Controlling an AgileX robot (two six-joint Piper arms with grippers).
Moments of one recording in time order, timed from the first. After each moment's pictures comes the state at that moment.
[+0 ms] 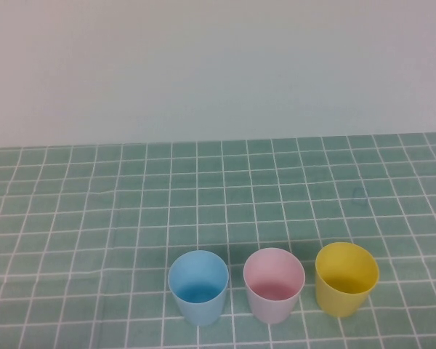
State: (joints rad) right arm 0.05 -0.01 0.02 -0.11 0.41 0.13; left arm -0.01 0.00 0.00 -0.05 0.37 0.17
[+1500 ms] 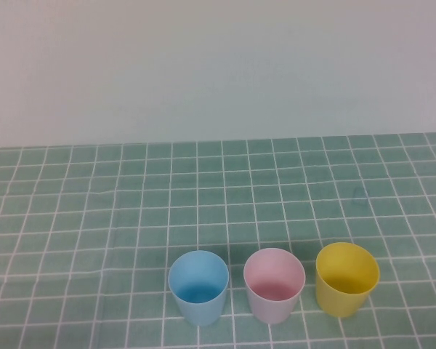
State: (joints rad) right arm 0.05 -0.01 0.03 -0.16 0.25 0.13; left arm -0.01 0.00 0.00 0.00 0.24 0.17
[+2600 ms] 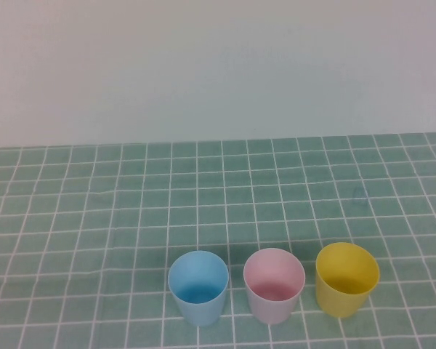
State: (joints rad) right arm 0.05 -0.01 -0.02 -0.25 -0.33 0.08; left arm -0.01 0.00 -0.02 -0.05 -0.23 -0.10
